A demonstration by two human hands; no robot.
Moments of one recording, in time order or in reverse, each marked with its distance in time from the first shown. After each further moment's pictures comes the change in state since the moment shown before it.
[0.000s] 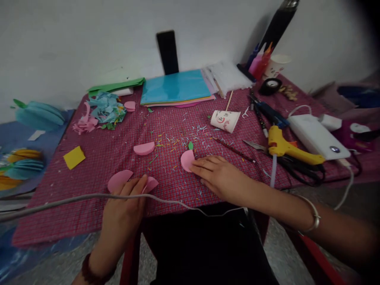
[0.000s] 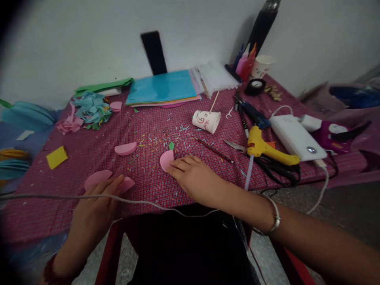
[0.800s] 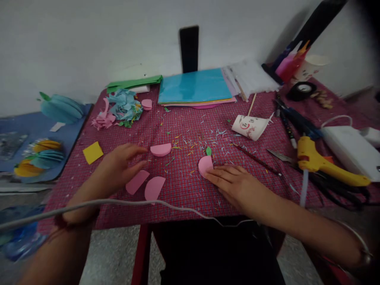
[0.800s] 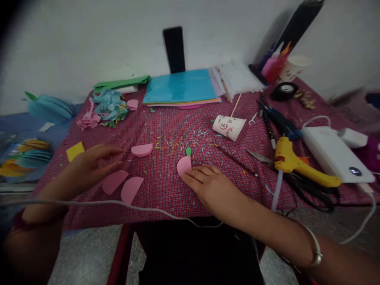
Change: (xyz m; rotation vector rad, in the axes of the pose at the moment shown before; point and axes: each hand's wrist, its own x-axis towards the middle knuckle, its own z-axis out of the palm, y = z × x) left_hand 0.080 -0.086 -0.031 -0.310 -0.184 -0.089; right_hand 0.004 0.003 0.014 -0.078 -0.045 -0.019
